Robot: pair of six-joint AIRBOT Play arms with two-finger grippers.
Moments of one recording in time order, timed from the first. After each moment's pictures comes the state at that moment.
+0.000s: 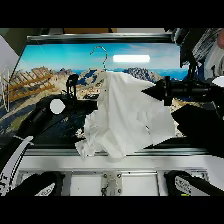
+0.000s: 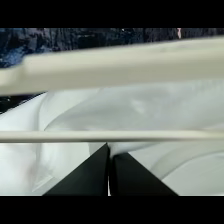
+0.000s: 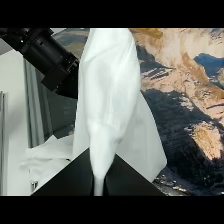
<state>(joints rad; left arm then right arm) -0.38 -1.14 0.94 1.18 -0.81 -1.73 -0.14 -1.23 1.14 -0.23 1.47 0.26</state>
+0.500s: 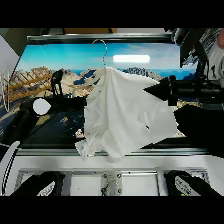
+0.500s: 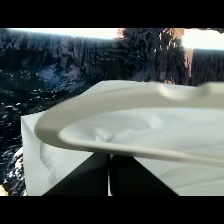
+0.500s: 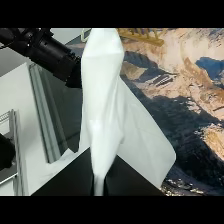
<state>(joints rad) -0.25 -1.03 0.92 1.17 -0.85 -1.73 -0.14 -1.10 1.14 -0.23 1.45 0.45</state>
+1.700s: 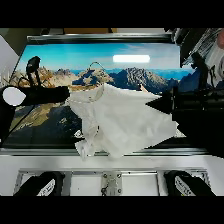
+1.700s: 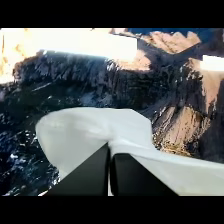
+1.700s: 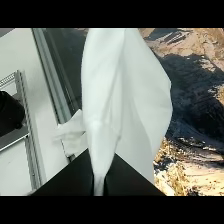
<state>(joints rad) -0.10 -1.00 1.10 1.22 -1.03 -1.66 -0.14 -0.98 1.07 -0.37 1.53 0.51</state>
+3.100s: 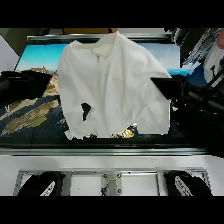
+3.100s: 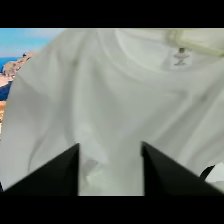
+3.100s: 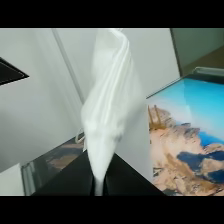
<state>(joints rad) -0.25 -0.72 1.39 1.41 -1.17 -1.72 -0.15 -0.88 0.89 0.18 1.22 0.28</state>
